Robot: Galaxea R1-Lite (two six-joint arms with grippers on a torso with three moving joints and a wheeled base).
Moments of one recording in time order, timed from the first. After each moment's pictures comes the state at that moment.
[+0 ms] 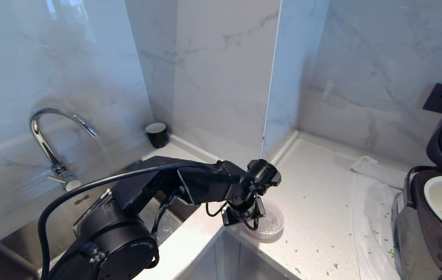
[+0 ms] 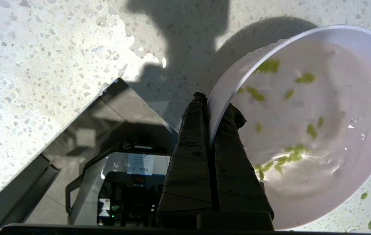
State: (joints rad) left arm -0.84 2.52 -1.98 0.55 0.21 -0.93; right arm 0.00 0.00 0.00 0.00 0.00 -0.01
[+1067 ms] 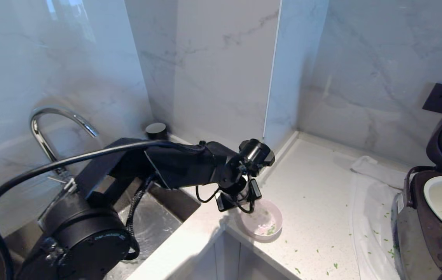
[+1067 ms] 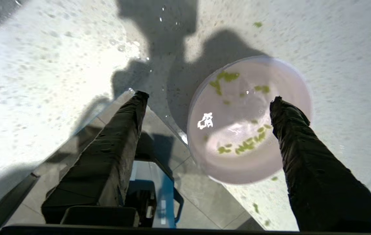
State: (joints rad) left arm -0.80 2.40 -1.96 0.57 0.21 -0.95; right arm 0.00 0.00 0.00 0.00 0.00 -0.01
